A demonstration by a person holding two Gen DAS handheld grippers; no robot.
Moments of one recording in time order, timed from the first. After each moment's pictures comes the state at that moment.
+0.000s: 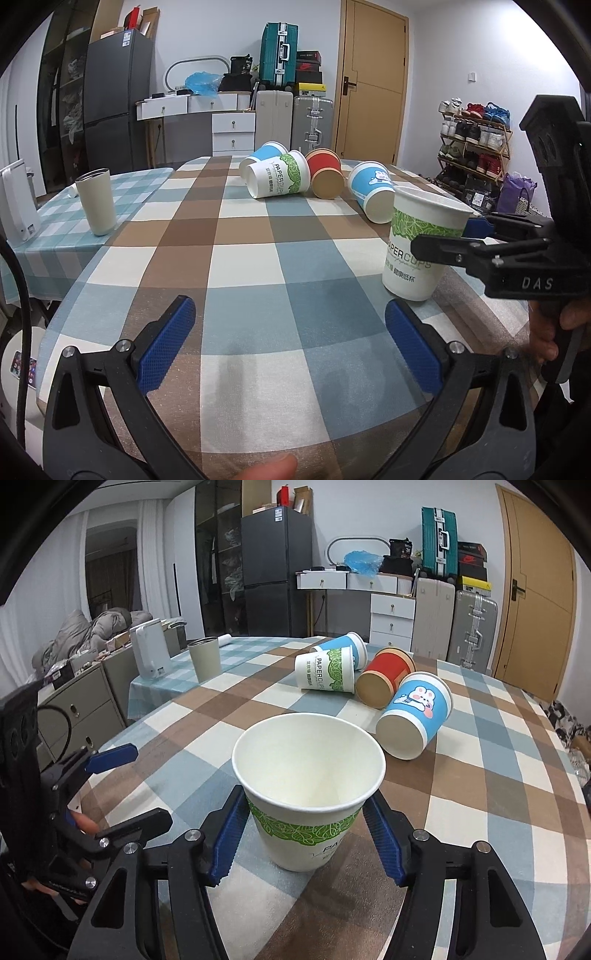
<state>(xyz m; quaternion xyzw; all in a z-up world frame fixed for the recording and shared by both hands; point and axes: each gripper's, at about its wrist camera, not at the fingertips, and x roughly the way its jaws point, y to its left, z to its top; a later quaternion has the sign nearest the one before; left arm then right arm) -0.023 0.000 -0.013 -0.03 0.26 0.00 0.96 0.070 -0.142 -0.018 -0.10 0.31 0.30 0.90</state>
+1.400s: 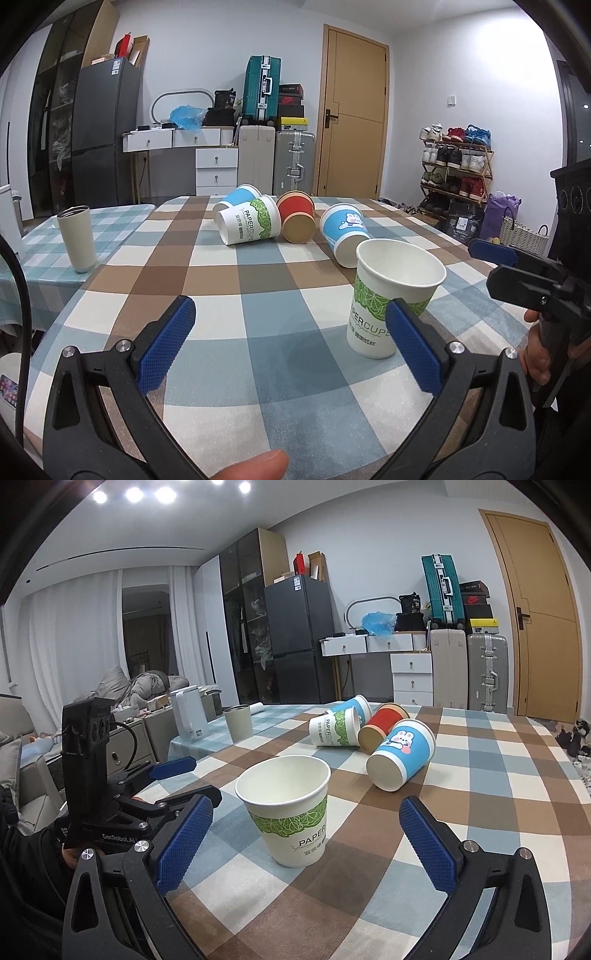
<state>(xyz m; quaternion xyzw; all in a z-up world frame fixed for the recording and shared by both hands) -0.007 -0.021 0.005 -0.03 0.19 -0.04 0.98 0.036 -0.219 -0.004 0.00 0.19 0.37 0.91</state>
